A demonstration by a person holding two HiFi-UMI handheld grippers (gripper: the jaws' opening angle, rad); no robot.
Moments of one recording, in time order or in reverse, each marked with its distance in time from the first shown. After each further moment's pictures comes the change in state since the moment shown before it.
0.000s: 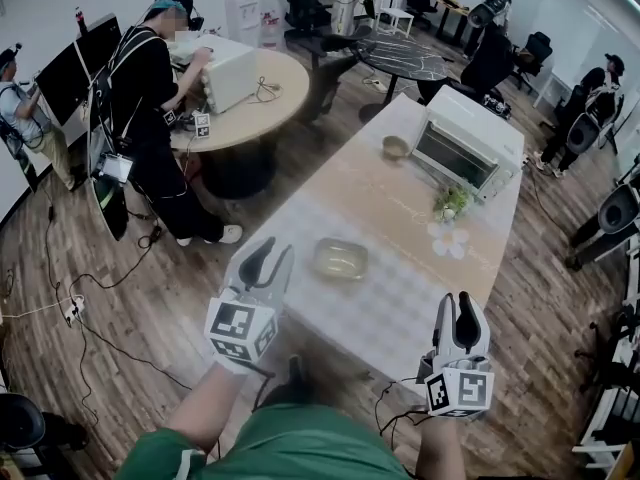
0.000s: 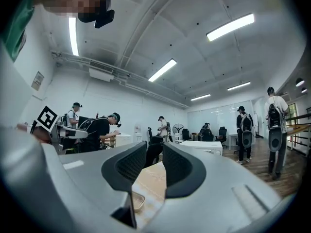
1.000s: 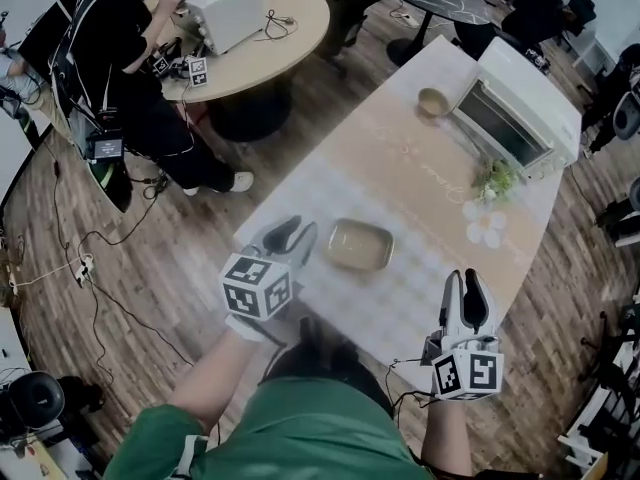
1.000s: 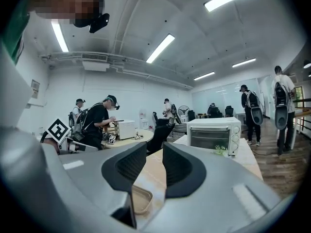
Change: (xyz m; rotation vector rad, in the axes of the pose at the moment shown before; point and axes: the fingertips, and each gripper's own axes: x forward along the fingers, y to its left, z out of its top) left arm 0.144 0.062 -0.147 -0.305 0.341 -0.058; right arm 0.153 -0.013 -0.096 0.118 0.190 0.076
